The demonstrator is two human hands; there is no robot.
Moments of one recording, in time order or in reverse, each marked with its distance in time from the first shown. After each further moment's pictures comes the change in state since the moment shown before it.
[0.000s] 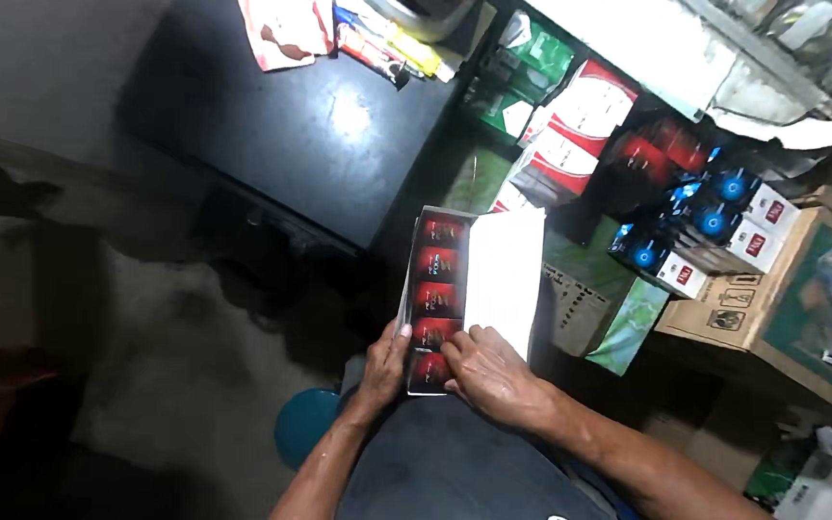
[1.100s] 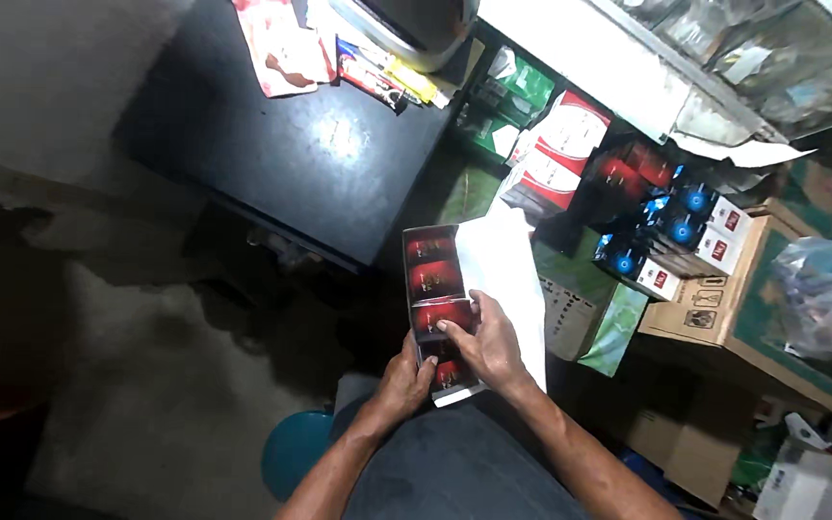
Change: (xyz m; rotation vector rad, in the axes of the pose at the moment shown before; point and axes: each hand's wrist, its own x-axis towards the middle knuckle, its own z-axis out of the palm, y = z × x) left_hand 0.010 -0.008 0.007 0.206 -0.278 -0.044; right_hand 0.032 0.010 0.011 0.650 0.716 0.493
